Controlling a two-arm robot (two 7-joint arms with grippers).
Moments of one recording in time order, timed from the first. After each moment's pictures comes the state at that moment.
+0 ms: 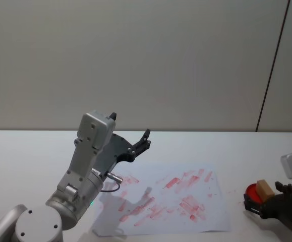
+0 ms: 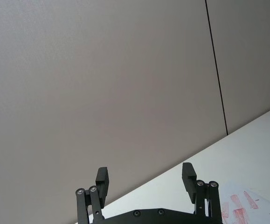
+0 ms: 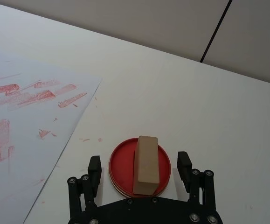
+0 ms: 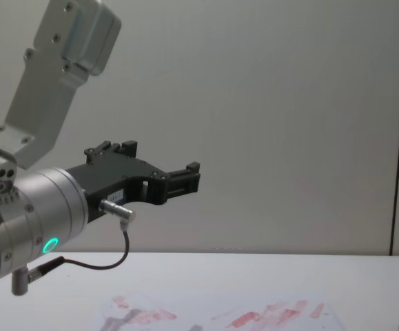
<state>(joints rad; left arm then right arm) -0.24 0.38 0.45 -1.63 -0.20 0.01 -0.01 0.01 0.36 -0.22 -1.63 0.16 0.41 0.08</state>
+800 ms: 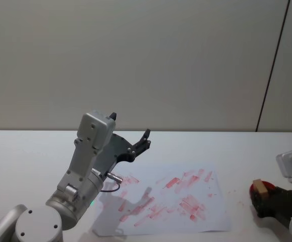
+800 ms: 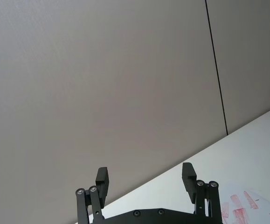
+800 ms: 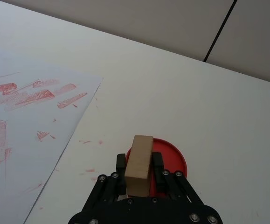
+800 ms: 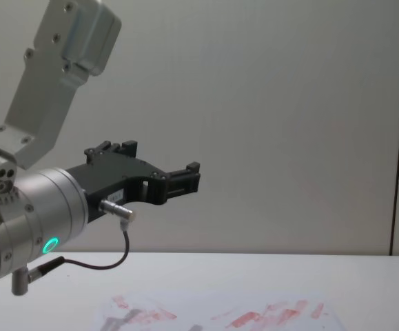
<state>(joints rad) -0.24 0.38 0.45 -1.63 -0.20 0.01 -0.01 0.04 0.34 -0.22 -1.59 0.14 0.41 0.09</state>
